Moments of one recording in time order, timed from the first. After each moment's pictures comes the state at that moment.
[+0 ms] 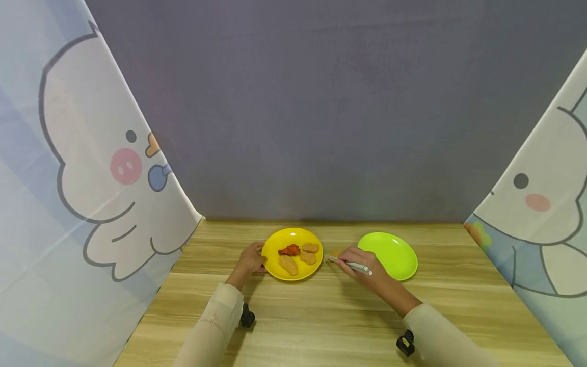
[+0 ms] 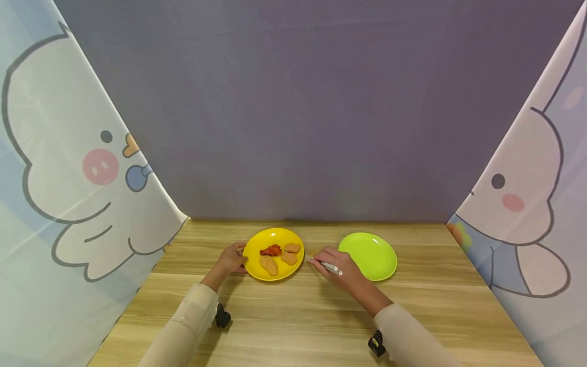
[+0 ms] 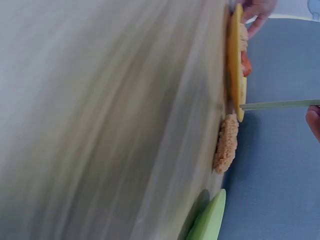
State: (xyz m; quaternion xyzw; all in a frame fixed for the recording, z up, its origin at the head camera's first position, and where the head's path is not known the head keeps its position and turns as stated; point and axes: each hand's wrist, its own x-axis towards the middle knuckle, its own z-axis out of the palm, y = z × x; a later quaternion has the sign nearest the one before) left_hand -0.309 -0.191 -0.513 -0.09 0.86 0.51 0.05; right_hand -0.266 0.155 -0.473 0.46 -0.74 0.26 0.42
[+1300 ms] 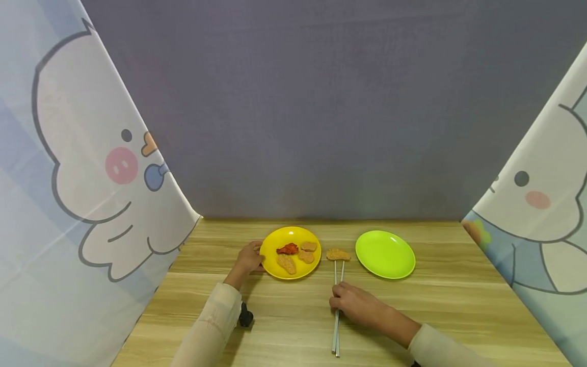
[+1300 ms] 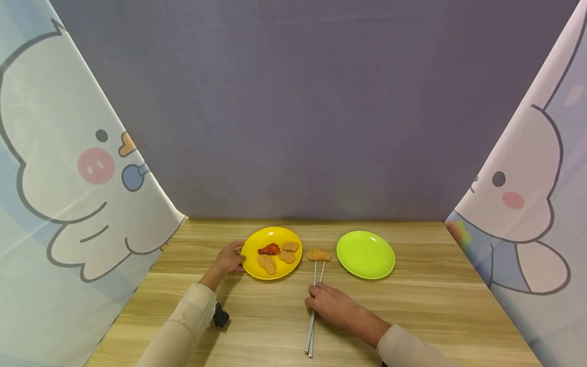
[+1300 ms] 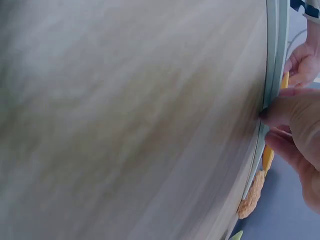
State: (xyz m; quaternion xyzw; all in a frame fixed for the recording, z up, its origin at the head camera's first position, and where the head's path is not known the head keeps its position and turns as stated) left_hand -0.310 -0.192 -0.514 -0.08 0.85 0.52 0.05; right_hand -0.215 0.153 -0.516 0.53 -0.83 0.01 0.19
